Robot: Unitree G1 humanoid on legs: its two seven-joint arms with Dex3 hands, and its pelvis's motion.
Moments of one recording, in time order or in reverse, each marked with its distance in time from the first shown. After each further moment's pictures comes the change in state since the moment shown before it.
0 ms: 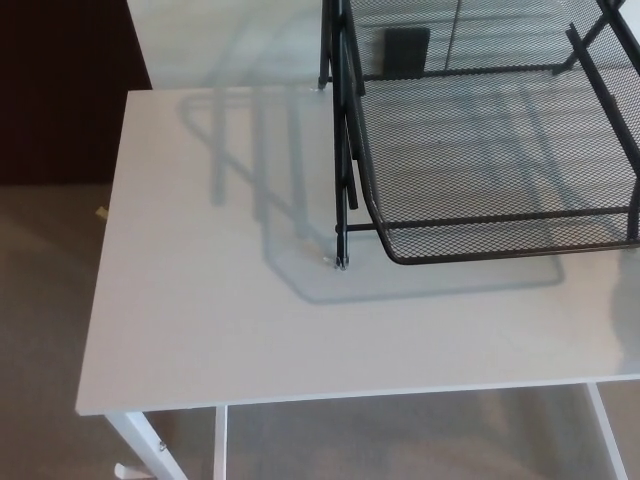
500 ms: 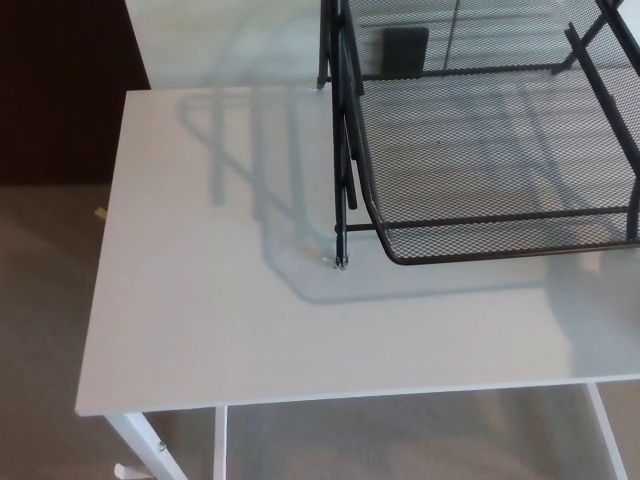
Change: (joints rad) left_arm -0.011 0.001 -0.015 0.032 0.009 0.000 0.013; right_arm -0.030 0.055 -0.046 -0.097 0.007 -0.065 0.011
